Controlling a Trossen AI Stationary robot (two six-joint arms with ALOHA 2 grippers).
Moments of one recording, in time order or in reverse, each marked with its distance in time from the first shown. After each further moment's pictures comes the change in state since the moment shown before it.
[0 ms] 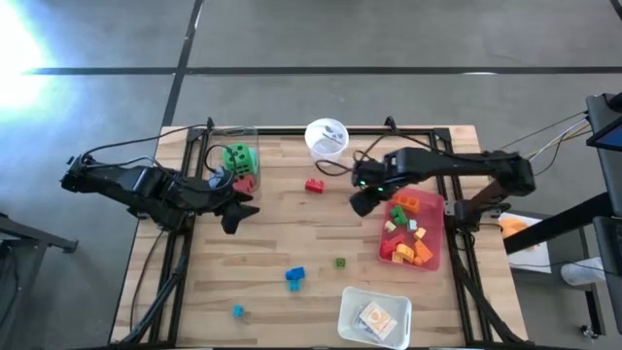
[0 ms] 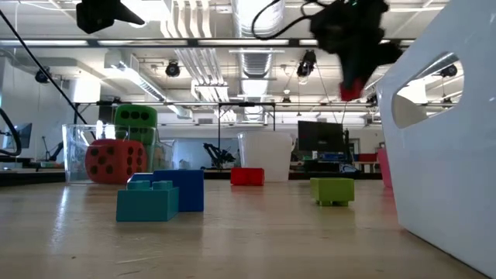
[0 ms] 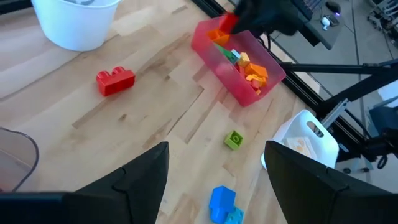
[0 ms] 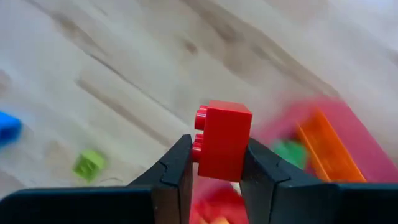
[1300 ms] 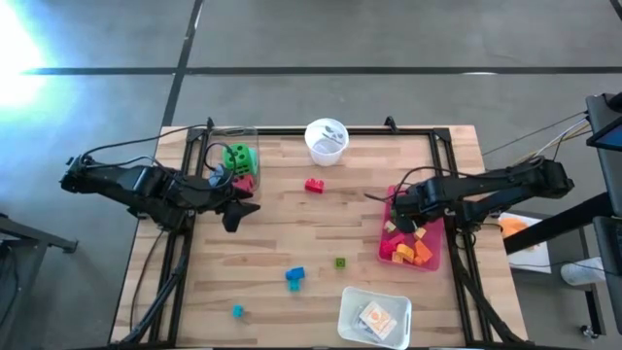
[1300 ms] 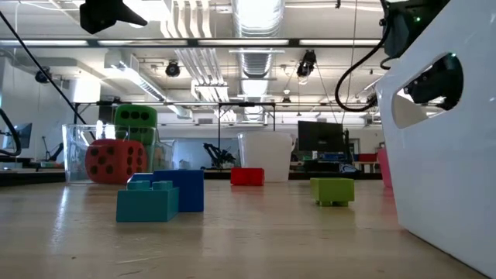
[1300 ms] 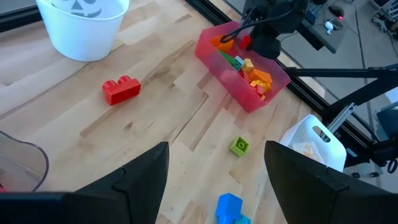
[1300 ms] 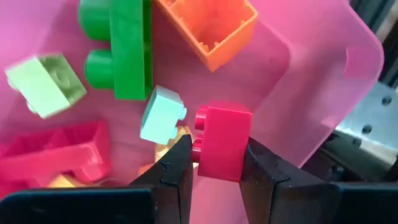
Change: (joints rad) left arm 0.013 0.000 0.000 0.009 -0.019 0.033; right arm 0.127 -0.335 -0.624 -0.056 -0.026 0.351
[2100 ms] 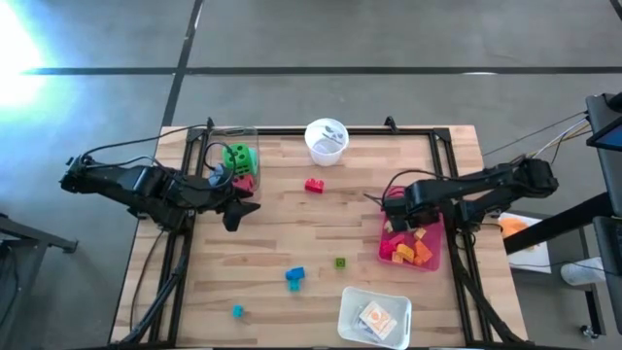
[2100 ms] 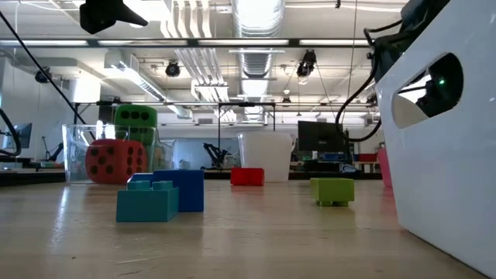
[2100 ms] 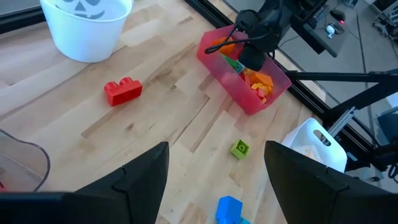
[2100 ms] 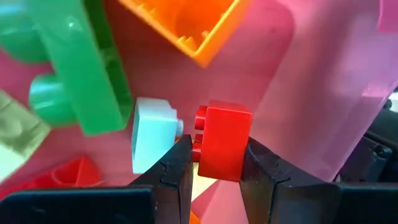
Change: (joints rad) left arm 0.001 0.000 0.000 0.002 -0.010 -0.010; right arm -0.044 0.158 -0.044 0.082 -0.061 0.187
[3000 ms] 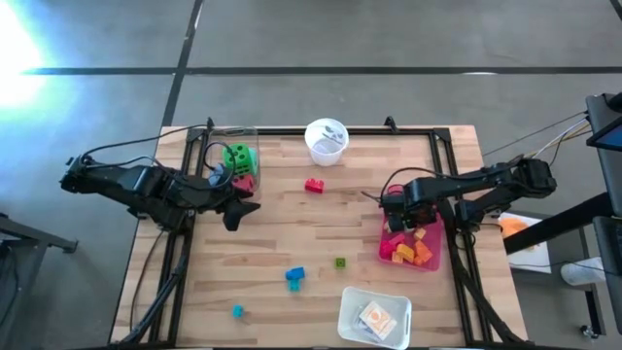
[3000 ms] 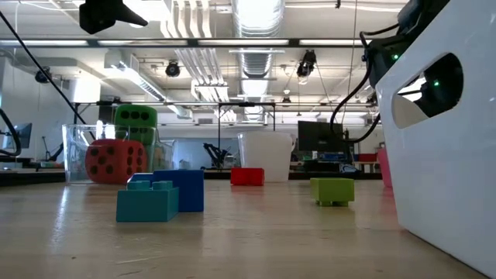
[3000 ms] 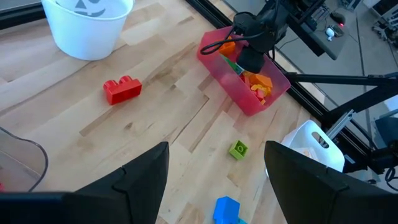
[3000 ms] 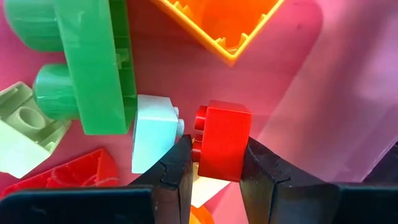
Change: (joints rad) left arm 0.000 0.000 0.000 0.001 0.000 -0.019; right arm -0.036 0.013 0.000 0.044 -0.045 -0.062
